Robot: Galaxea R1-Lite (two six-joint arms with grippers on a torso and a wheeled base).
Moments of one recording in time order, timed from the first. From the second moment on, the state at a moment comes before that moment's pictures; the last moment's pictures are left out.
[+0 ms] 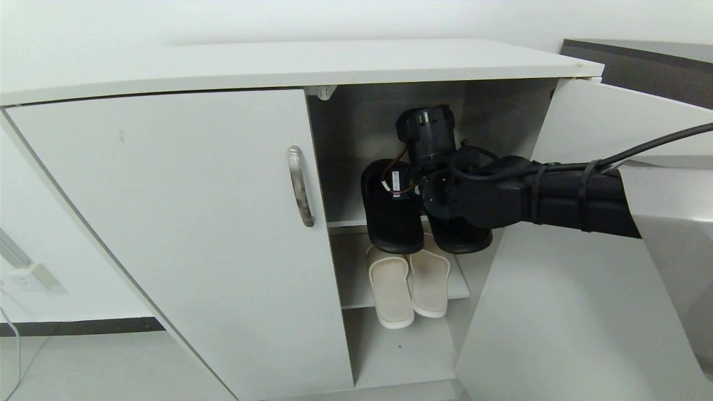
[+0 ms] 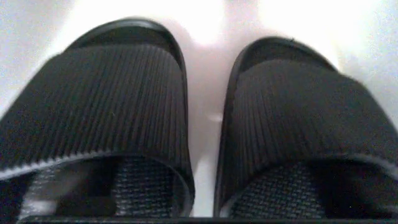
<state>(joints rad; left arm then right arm) 0.00 0.00 0.00 0.00 0.03 -0.10 0.73 2.22 -2.00 0.06 -0.63 0.15</state>
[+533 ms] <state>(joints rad) 0.00 0.00 0.00 0.00 0.03 -0.10 0.71 2.22 -2.00 0.01 -0.63 0.12</state>
